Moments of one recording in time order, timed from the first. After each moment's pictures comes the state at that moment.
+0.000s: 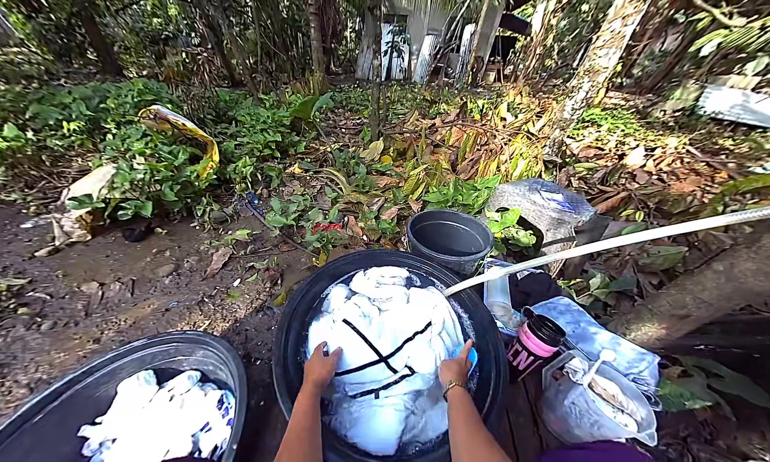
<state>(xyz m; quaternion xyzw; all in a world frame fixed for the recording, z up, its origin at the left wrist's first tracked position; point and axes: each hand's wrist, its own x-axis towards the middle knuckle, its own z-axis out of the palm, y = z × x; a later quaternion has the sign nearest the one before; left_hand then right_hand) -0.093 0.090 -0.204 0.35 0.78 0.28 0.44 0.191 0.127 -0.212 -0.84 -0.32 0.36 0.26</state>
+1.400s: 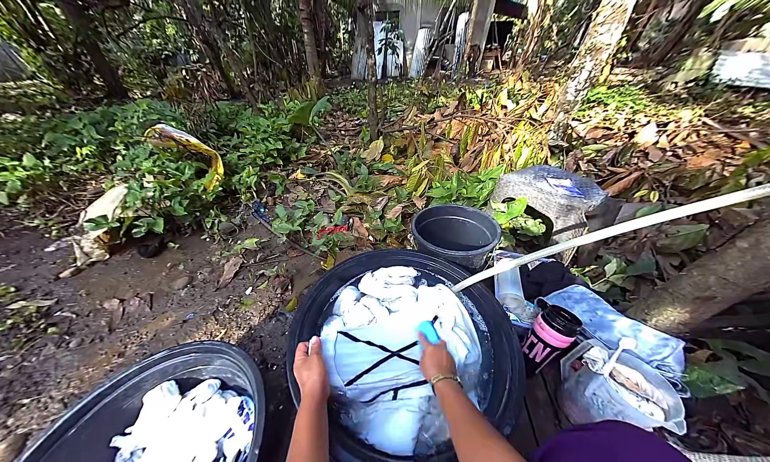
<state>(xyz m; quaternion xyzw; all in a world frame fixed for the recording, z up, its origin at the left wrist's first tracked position) -0.091 0.077 -0.156 0.21 0.73 0.57 0.30 0.138 0.130 -0.204 -0.73 -0.62 0.29 -0.02</state>
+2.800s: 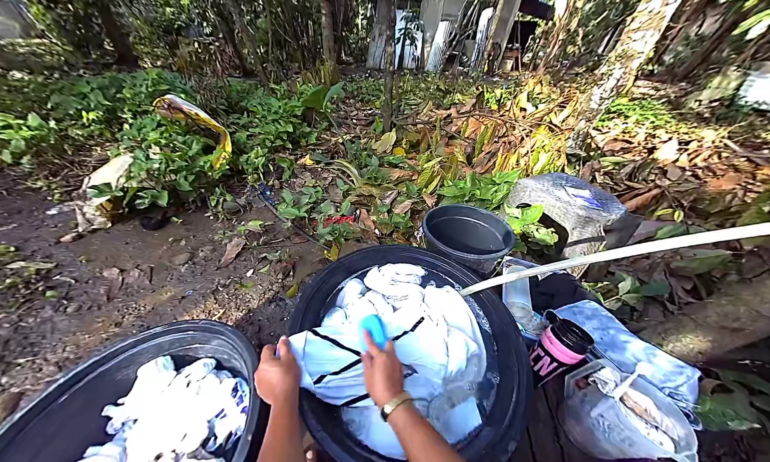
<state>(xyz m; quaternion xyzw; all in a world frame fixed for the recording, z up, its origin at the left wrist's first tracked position) -0.147 0.056 -0.160 0.20 0.91 0.31 0.16 0.037 0.081 -0.152 -0.61 -0.69 0.37 0.12</state>
